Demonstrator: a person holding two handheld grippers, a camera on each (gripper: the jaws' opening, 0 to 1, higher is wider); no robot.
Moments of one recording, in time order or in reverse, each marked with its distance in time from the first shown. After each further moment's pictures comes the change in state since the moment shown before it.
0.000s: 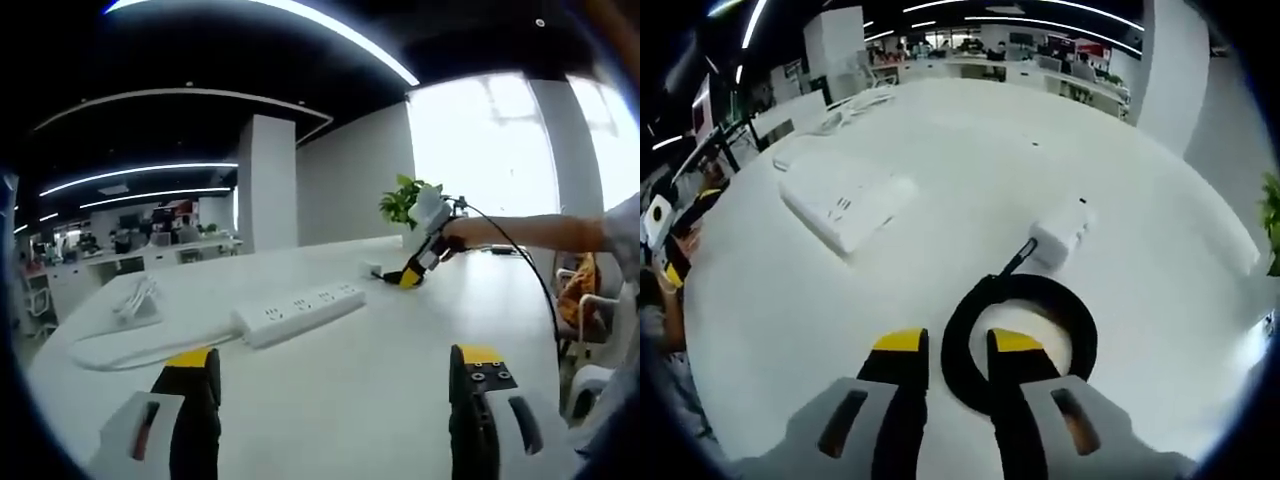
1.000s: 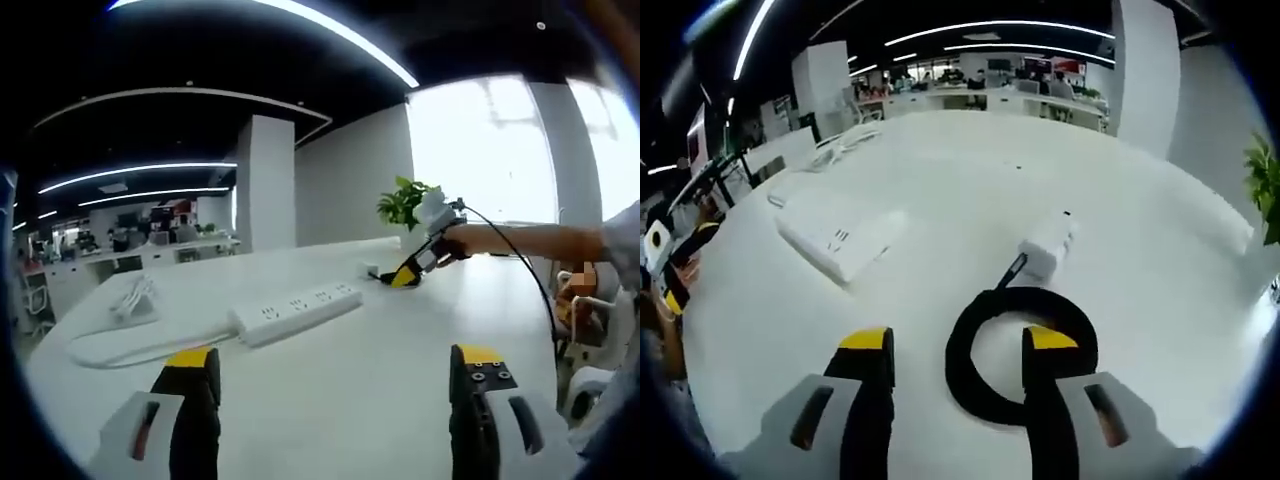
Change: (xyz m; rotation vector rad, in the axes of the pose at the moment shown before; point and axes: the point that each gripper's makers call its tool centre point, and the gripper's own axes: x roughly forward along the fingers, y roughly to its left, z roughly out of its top) left arm 0.001 -0.004 -0.003 -0.006 0.003 -0.011; right arm -0.002 -0.004 0.013 0.084 -0.145 -0.039
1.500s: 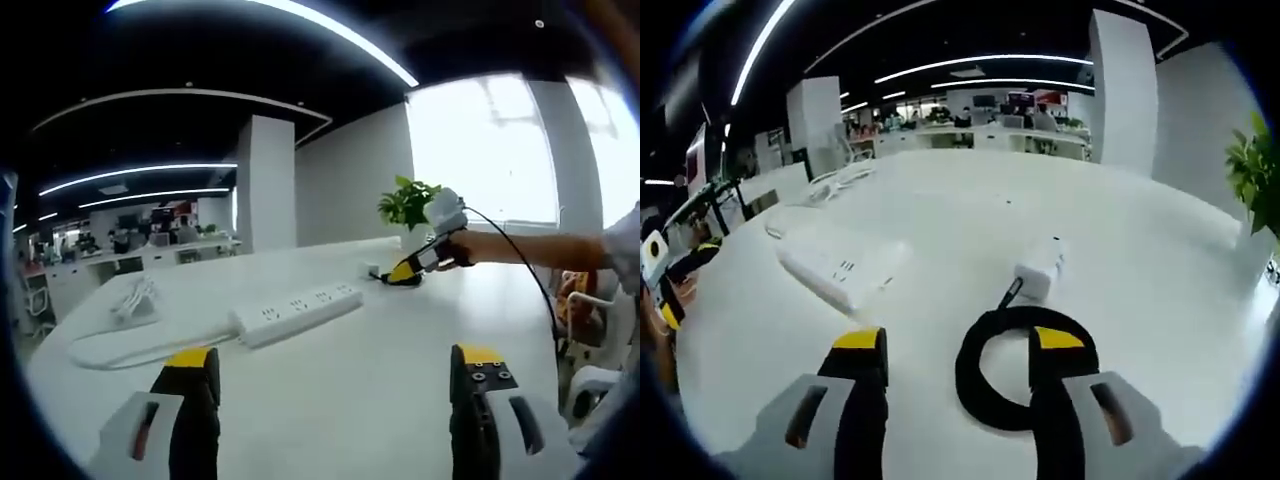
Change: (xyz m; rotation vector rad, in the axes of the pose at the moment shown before) left arm 0.001 -0.001 0.001 0.002 -0.008 0.001; right arm -0.007 0.001 0.013 0.039 -0.167 -0.050
